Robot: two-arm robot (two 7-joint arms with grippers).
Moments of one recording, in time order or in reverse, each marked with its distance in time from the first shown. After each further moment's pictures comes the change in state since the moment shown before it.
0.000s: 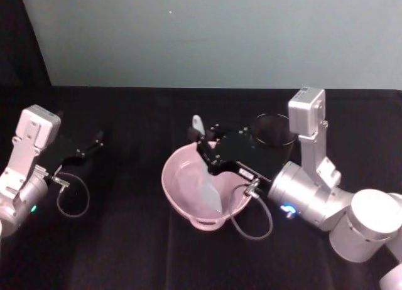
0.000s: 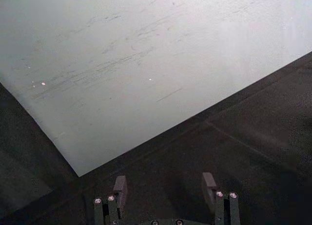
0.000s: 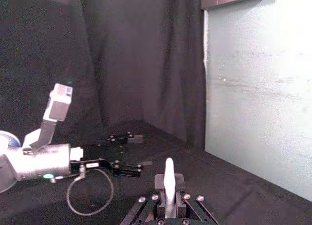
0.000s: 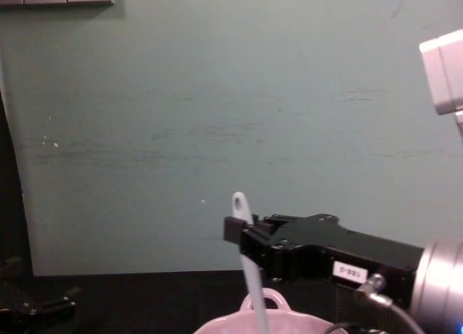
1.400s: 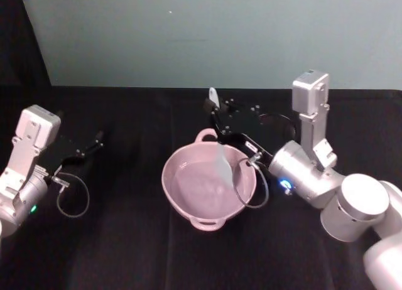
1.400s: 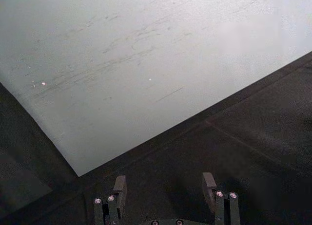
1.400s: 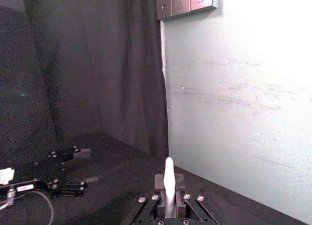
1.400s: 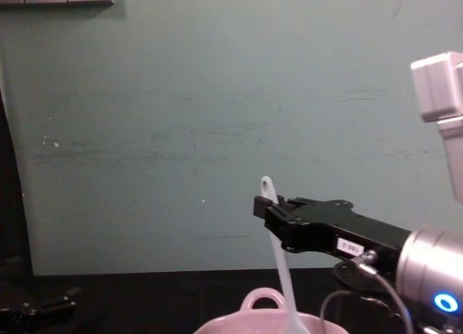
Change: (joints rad) left arm 0.000 0.000 0.000 0.000 0.000 0.000 0.000; right arm 0.091 -0.099 0.049 0.195 -0.040 -0.093 -0.060
